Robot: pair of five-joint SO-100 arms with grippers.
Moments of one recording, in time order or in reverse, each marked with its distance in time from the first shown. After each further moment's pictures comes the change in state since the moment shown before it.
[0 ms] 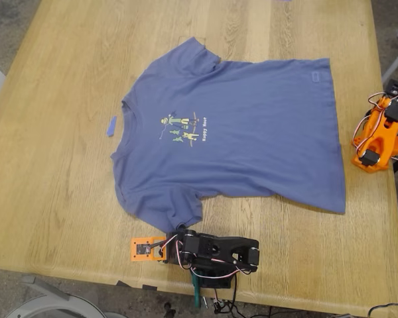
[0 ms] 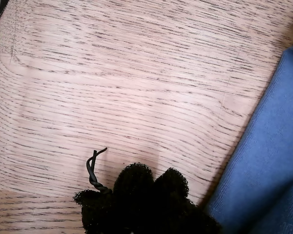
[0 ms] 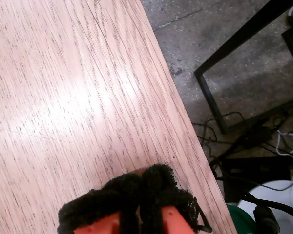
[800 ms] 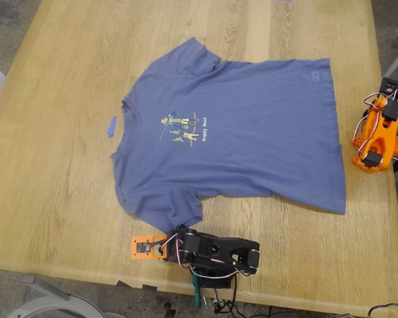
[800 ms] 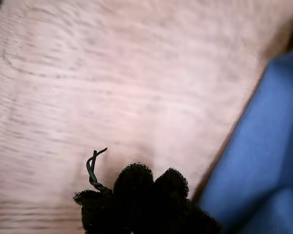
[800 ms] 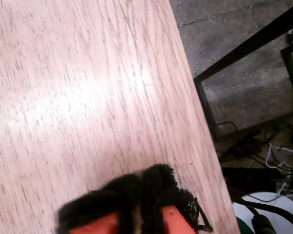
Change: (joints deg) arm 0 4.0 0.0 0.0 0.0 -9.3; arm 1 -10.1 0.0 0.0 -0.3 0.0
